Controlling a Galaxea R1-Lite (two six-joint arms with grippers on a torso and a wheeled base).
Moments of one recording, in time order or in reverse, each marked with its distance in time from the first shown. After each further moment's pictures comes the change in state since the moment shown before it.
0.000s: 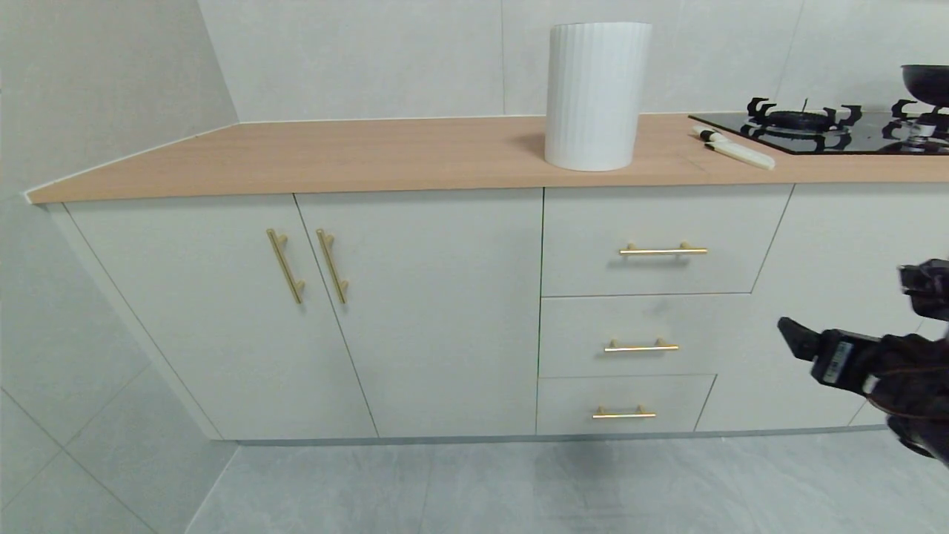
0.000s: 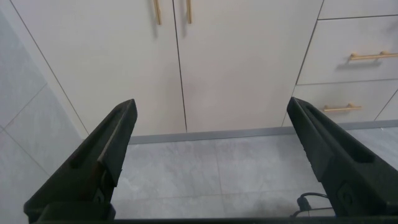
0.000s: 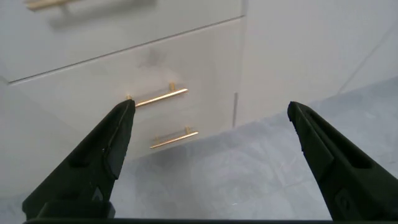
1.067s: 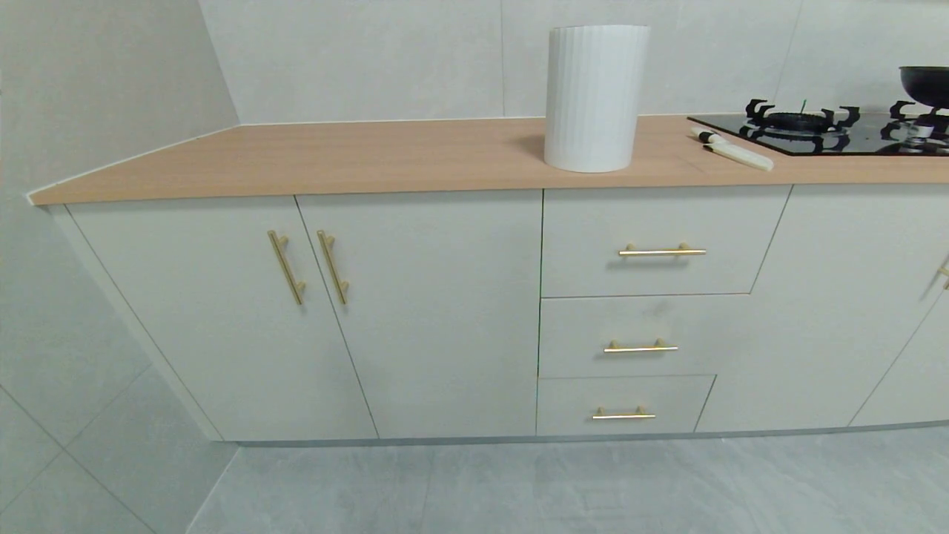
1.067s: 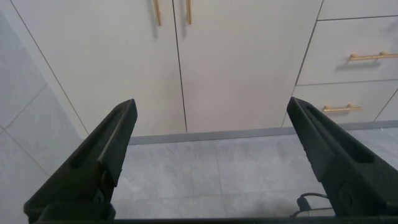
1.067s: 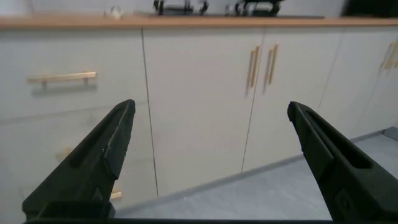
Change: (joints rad) left arm 0.000 0.000 0.000 0.000 0.000 0.000; right arm -0.216 -1.269 0.254 0.459 0.040 -0.398
